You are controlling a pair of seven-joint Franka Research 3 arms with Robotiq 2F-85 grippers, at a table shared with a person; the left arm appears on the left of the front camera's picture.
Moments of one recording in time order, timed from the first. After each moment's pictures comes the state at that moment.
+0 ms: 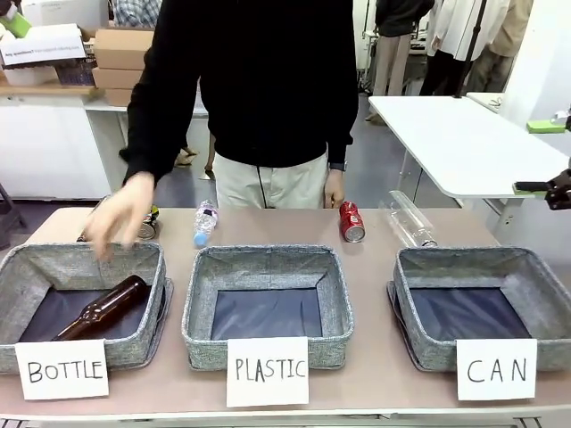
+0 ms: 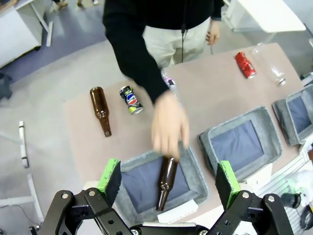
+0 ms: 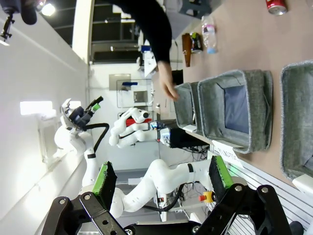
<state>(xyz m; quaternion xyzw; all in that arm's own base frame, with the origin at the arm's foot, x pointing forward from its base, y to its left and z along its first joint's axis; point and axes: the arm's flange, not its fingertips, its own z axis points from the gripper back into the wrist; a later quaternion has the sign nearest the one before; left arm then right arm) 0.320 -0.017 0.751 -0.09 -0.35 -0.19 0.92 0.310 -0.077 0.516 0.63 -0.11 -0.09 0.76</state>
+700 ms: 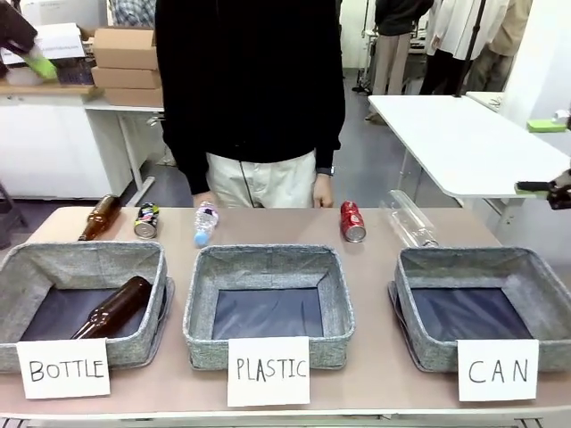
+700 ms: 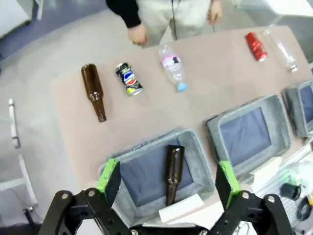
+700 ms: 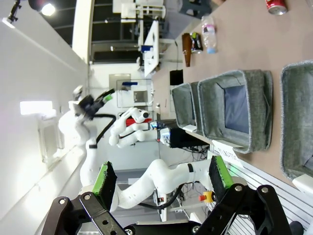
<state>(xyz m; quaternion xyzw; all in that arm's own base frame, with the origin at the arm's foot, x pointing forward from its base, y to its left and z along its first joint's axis) 0.399 -0.011 0.687 -0.10 -0.25 -0.18 0.95 0.311 -0.077 0.515 0.63 -0.11 -0.09 0.76</state>
